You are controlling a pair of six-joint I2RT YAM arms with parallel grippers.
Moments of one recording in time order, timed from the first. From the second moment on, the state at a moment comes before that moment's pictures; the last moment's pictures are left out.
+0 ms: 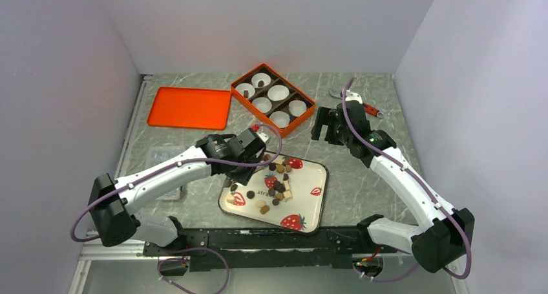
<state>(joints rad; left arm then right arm) -0.95 1.36 1.20 -1.00 -0.20 -0.37 0.43 1.14 1.02 -0.55 0.17 0.48</state>
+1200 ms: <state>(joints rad) -0.95 1.43 1.20 -0.98 -0.21 -0.37 0.43 1.13 1.01 -0.55 0.17 0.48</state>
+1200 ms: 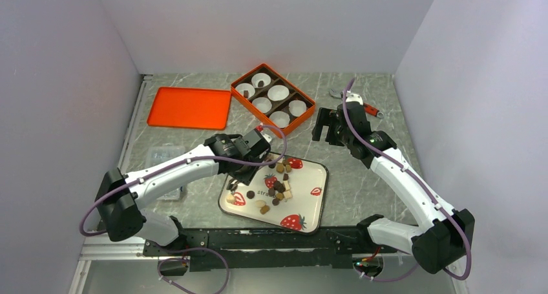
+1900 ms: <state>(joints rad) -0.96 1.40 1.20 -0.99 -0.18 -0.36 0.43 1.13 1.01 -0.55 0.17 0.48</state>
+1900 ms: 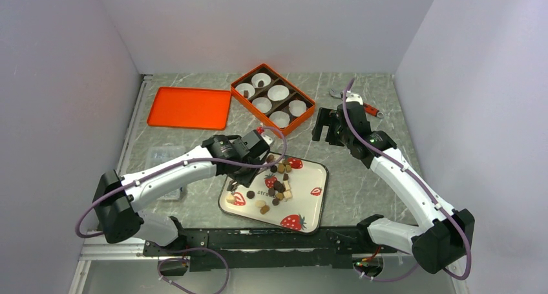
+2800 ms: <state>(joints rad) -0.99 1.41 1.27 -1.03 -0.24 -0.35 0.43 1.13 1.01 -0.55 0.17 0.48</state>
